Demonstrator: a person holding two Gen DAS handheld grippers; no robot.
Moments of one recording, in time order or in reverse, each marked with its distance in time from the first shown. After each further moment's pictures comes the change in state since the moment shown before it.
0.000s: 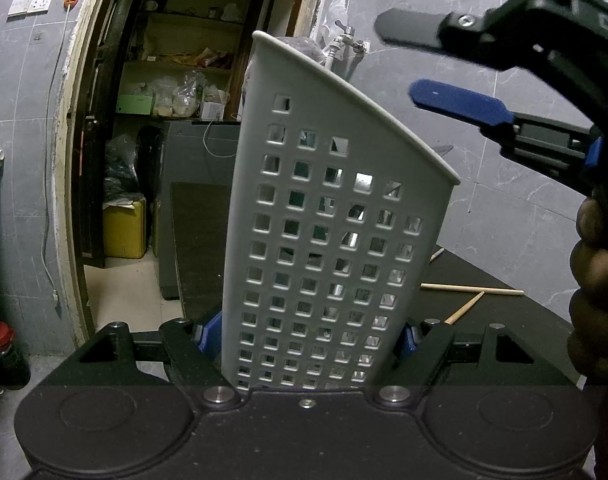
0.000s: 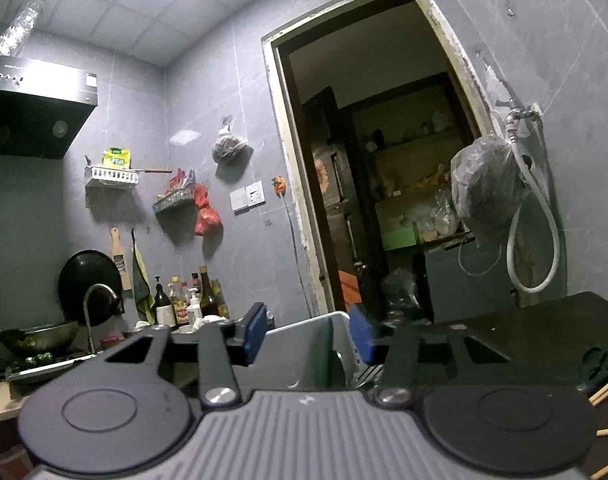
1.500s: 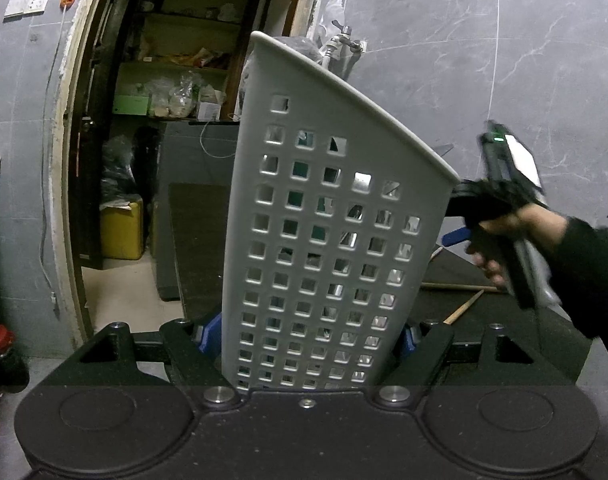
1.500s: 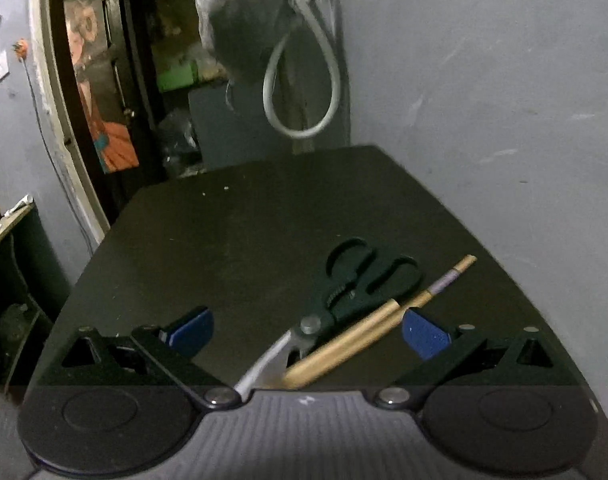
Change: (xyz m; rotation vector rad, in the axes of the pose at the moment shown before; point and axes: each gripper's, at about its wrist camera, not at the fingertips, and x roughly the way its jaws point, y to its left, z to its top) left arm 0.000 0.008 0.000 0.003 -0.001 -0.018; right arm 0.093 -0.206 -0.012 0.143 0.567 -0.648
